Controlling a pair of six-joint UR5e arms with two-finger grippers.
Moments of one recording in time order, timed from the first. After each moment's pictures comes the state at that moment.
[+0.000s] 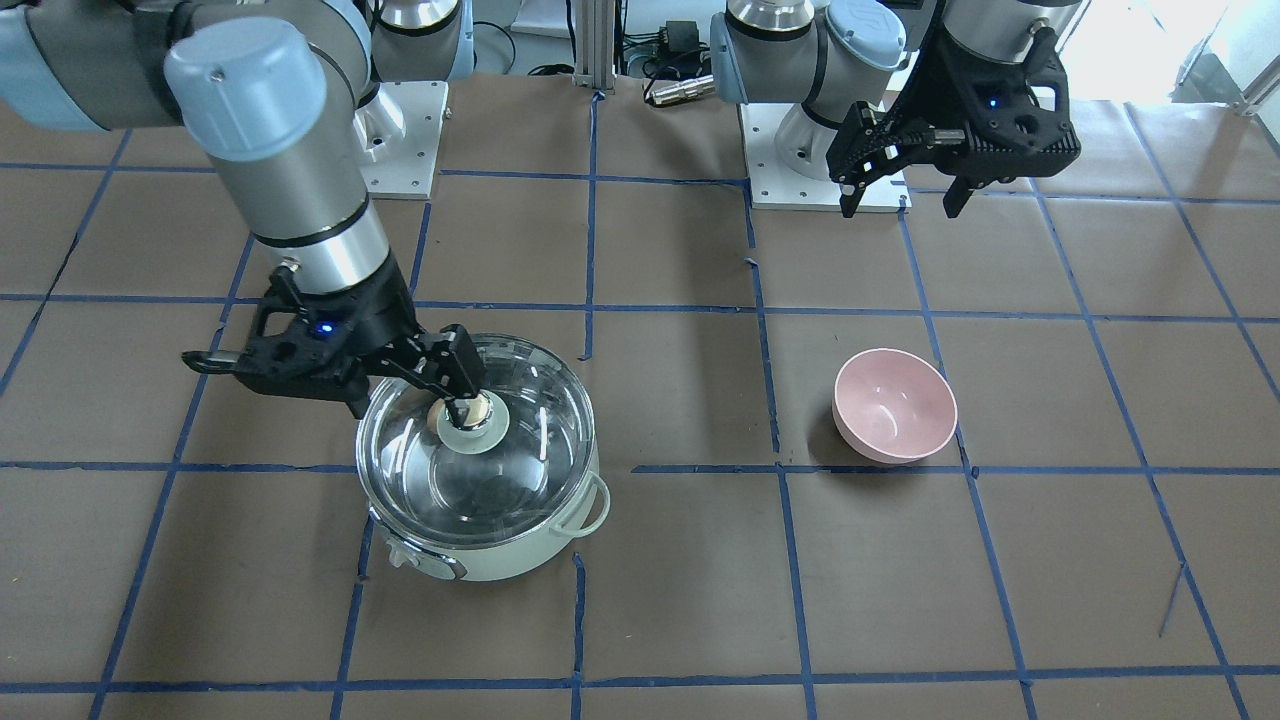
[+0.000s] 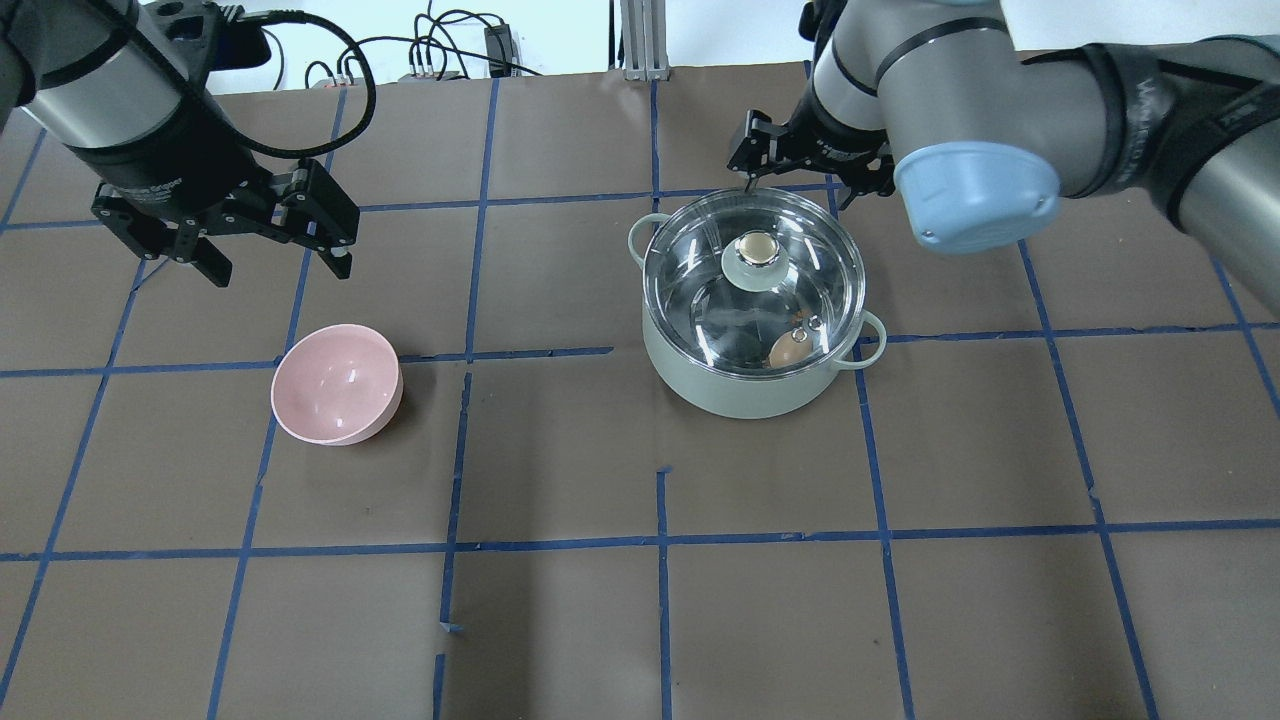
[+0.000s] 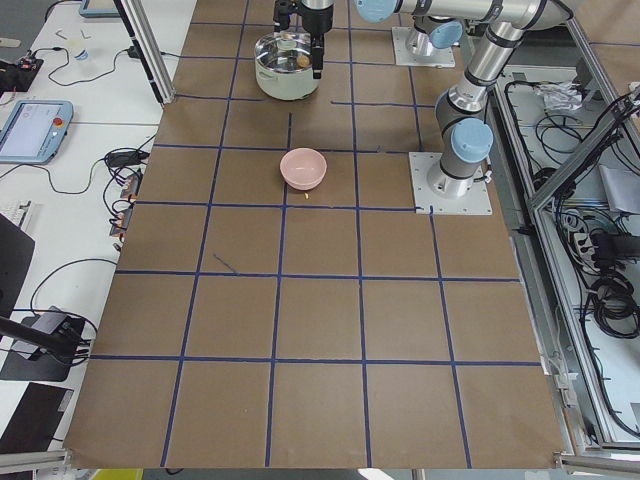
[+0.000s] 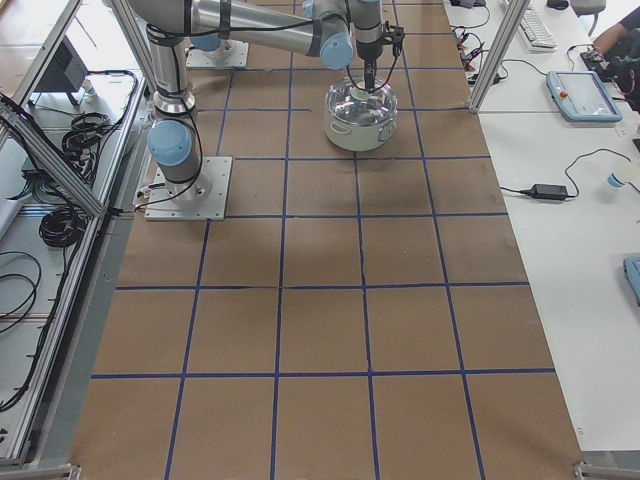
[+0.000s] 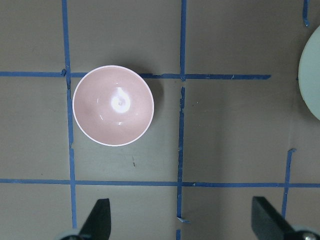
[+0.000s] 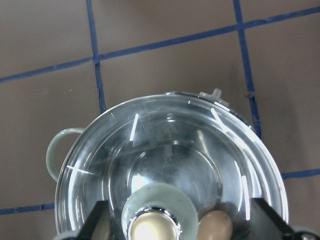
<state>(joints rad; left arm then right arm) -1.52 -1.48 -1.58 -1.66 1.58 0.03 1.65 -1.39 1.64 -2.07 -1.47 0.28</state>
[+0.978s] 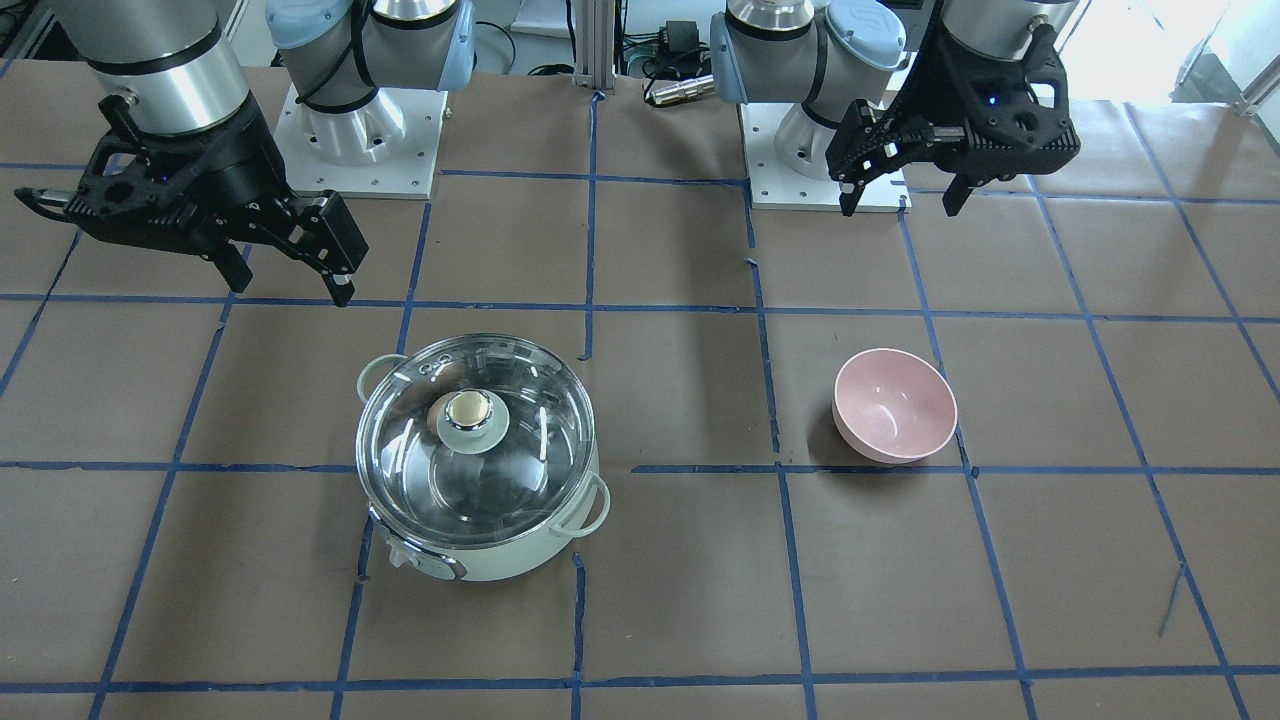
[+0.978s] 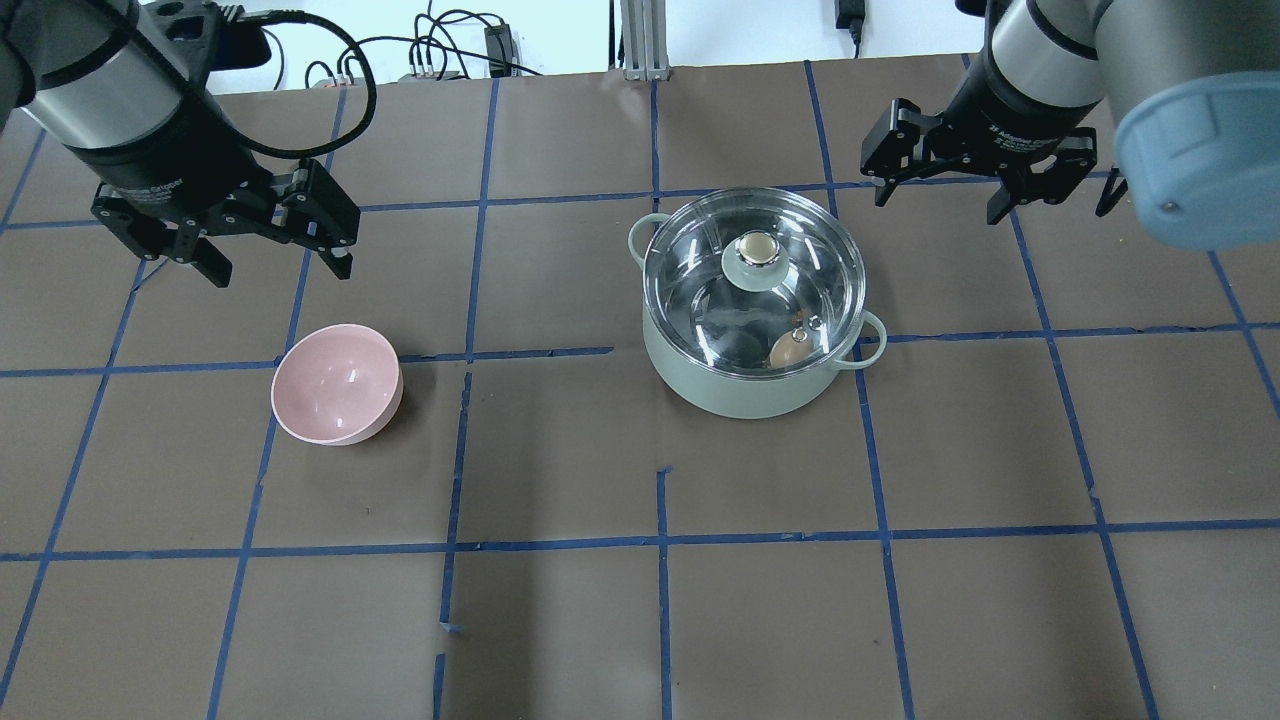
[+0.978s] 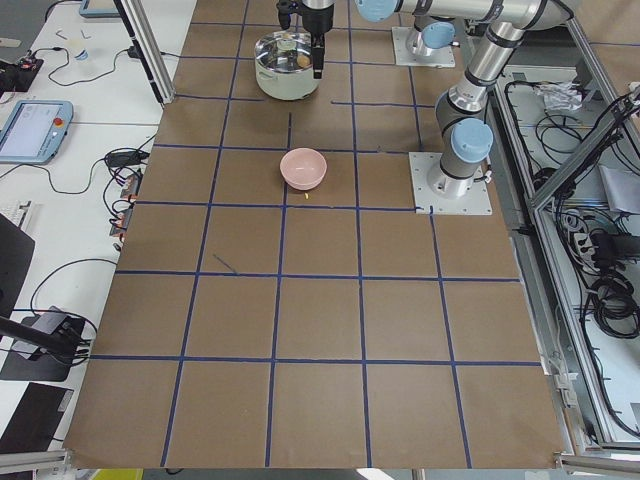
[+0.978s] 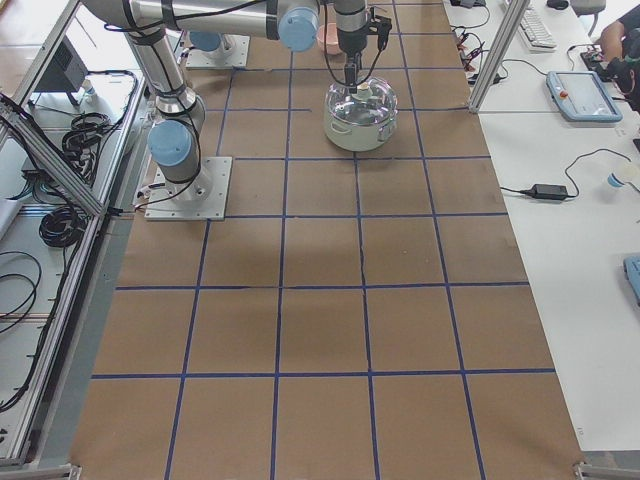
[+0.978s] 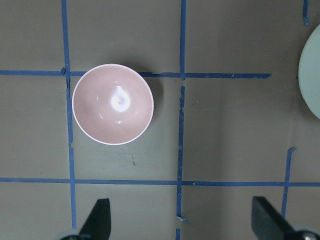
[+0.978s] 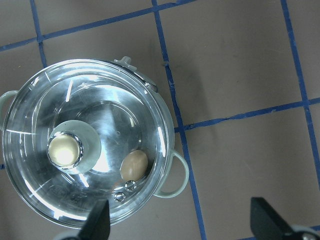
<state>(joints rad) -1.52 -1.48 -1.58 -1.66 1.58 0.02 1.55 -1.59 1.65 -1.78 -1.51 0.18</state>
